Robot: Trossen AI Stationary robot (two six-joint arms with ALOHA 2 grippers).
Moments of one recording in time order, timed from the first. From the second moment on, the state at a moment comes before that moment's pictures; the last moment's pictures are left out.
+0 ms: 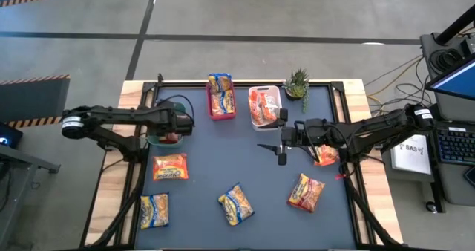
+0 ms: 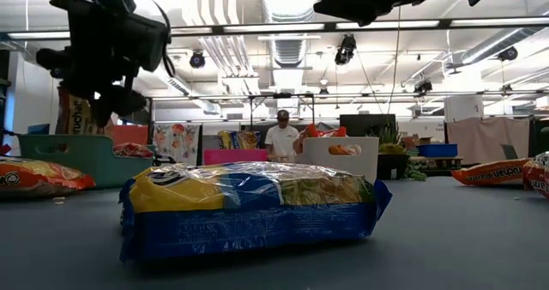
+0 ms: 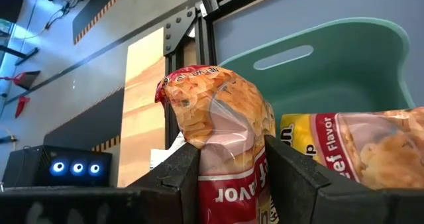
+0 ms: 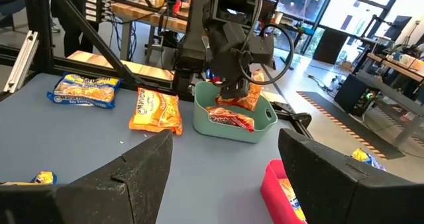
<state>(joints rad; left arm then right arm) 0.21 1.29 0.81 -1.34 -0.80 -1.22 0.09 1.19 0.69 0.39 0.16 -0.24</state>
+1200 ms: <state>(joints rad) 0.12 1.31 1.00 -0.95 -0.69 -0.86 0.09 1.19 0.69 0.37 0.16 -0.24</state>
